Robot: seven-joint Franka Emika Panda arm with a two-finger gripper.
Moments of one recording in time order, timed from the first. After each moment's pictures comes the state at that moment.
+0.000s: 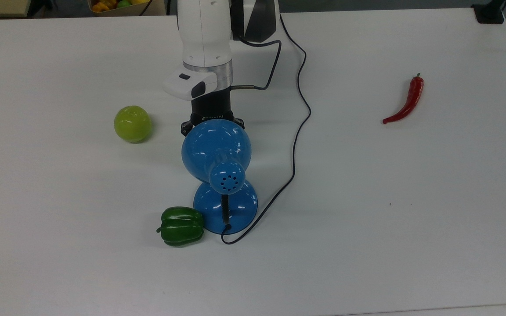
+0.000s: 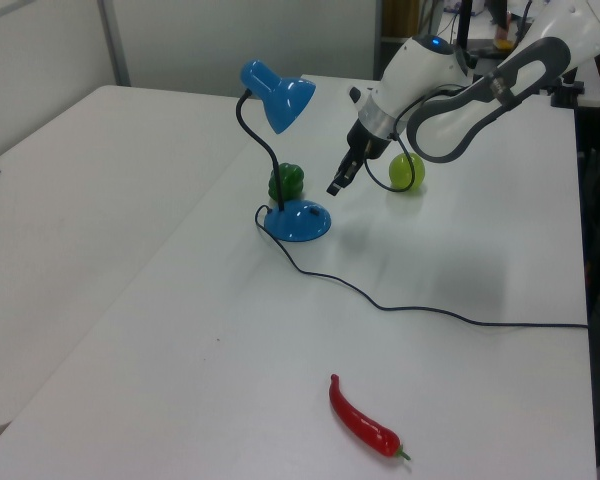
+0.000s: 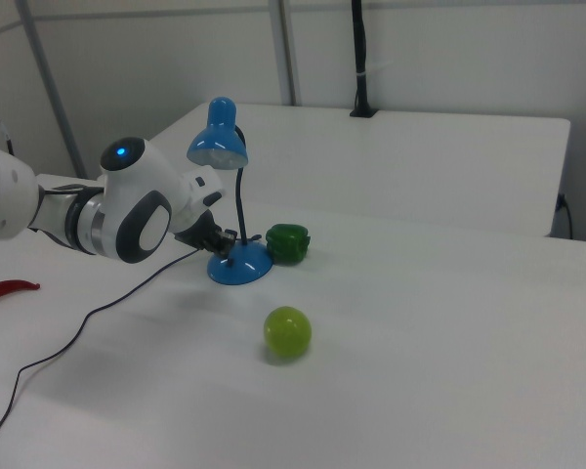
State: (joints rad) arm 0.18 0.35 -0.08 -1.95 0.06 2.84 -0.12
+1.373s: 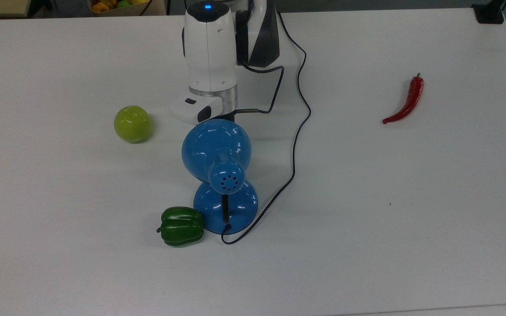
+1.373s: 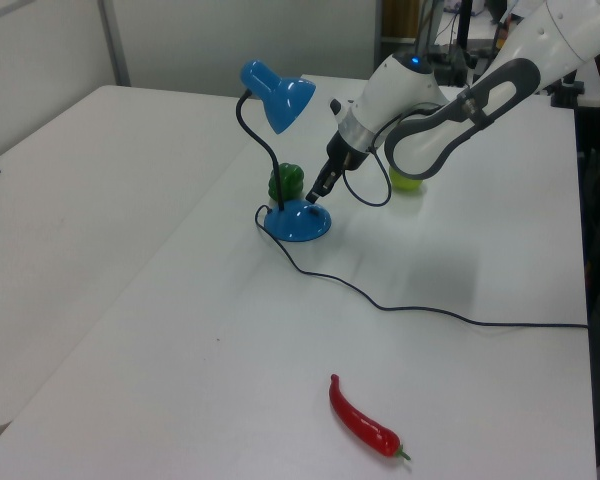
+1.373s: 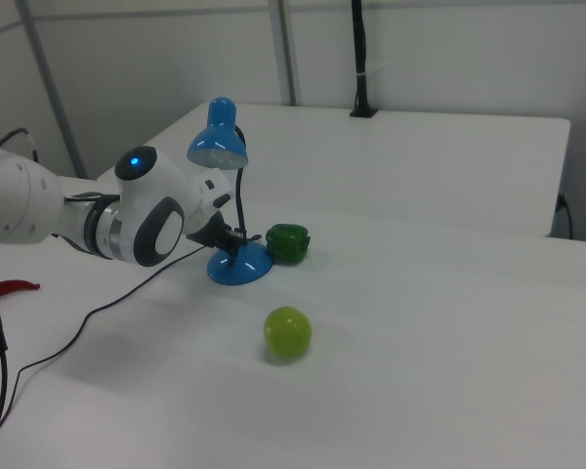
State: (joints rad) arm 0.18 0.49 -0.08 -1.83 0.06 2.90 -0.12
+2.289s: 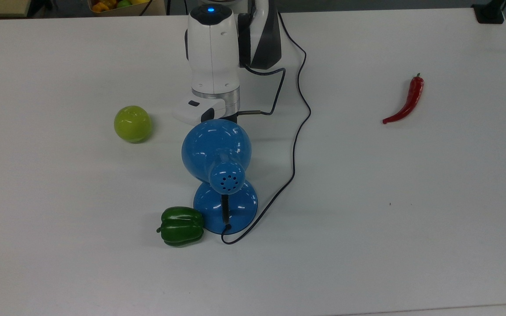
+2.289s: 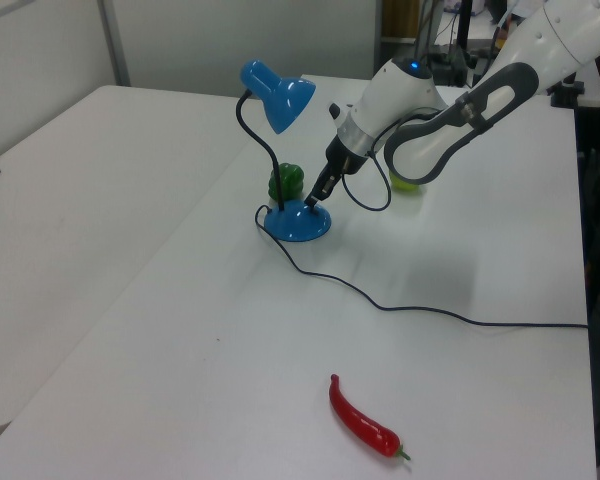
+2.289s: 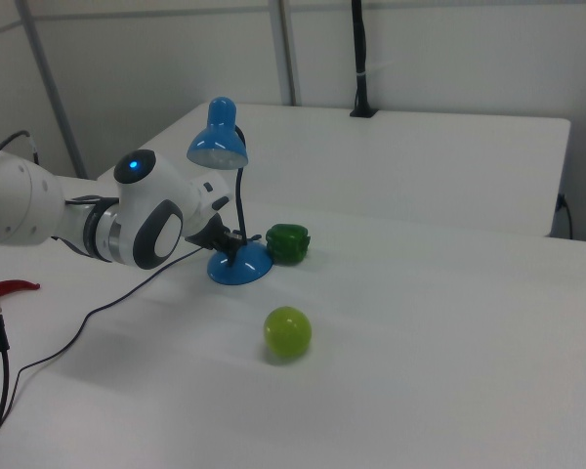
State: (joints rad) arm 0.19 0.50 -0.08 -1.83 0.06 2.91 -0.12
